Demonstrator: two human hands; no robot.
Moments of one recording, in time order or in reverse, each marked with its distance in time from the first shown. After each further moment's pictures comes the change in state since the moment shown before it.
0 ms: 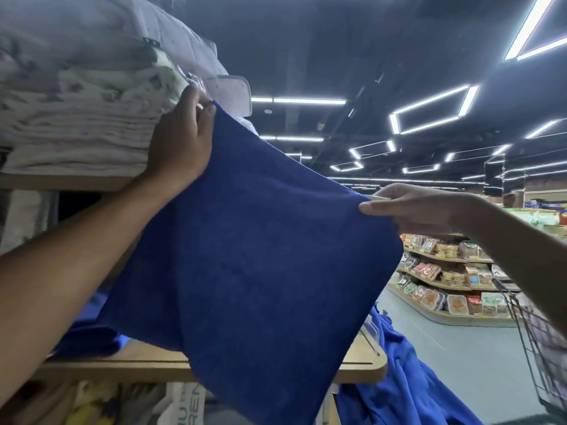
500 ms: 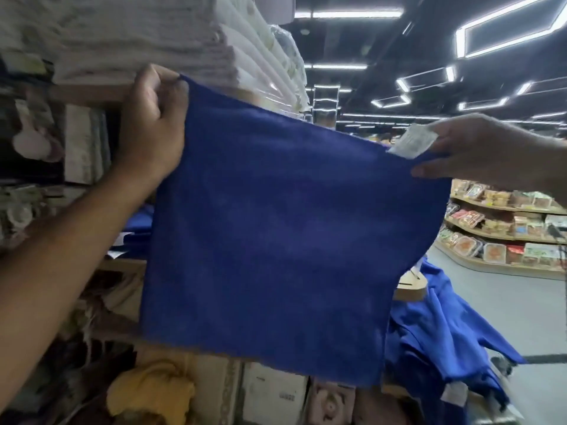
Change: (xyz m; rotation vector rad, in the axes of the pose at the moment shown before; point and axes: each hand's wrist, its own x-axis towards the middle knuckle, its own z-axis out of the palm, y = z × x) left_hand -0.114 -0.039 -0.078 -0.163 -0.036 -0.211; right_hand -0.004 0.035 0.038 -0.147 0.164 -0.193
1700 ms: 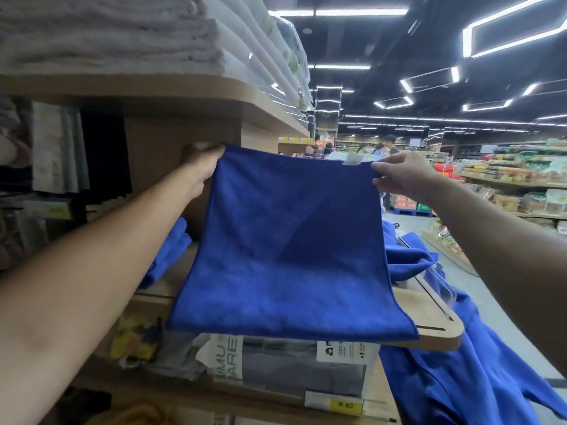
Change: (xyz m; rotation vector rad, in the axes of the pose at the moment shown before) left_hand 0.027 -0.158 0.145 -0.239 -0.212 -0.824; right_hand 0.162 0.149 0.038 0.334 0.498 0.465
